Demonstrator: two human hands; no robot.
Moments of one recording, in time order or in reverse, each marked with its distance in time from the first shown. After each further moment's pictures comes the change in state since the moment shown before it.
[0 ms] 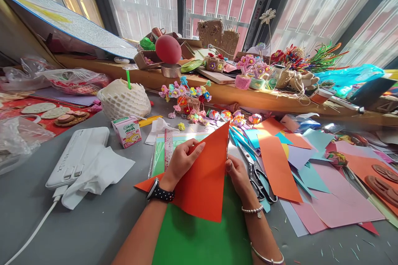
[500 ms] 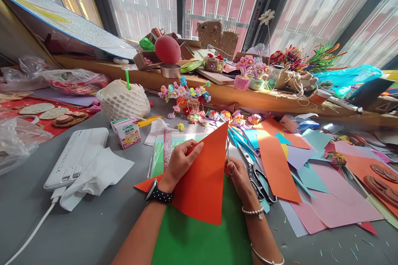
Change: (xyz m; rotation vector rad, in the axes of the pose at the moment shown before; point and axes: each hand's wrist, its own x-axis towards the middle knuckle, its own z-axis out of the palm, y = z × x) left_hand 0.000 0.001 -0.002 -0.056 -0.004 -0.032; right_hand -0.002 -0.005 -0.003 -0.063 -0.008 -0.028
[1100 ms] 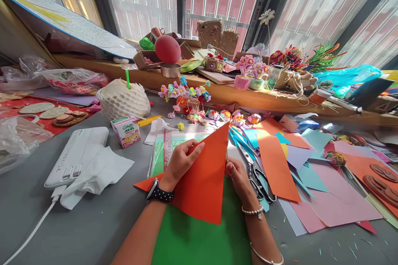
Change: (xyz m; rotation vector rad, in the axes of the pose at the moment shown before) left_hand 0.000 0.000 0.001 0.035 -0.014 0.007; right_hand -0.001 0.001 0.000 -0.007 -0.025 -0.061
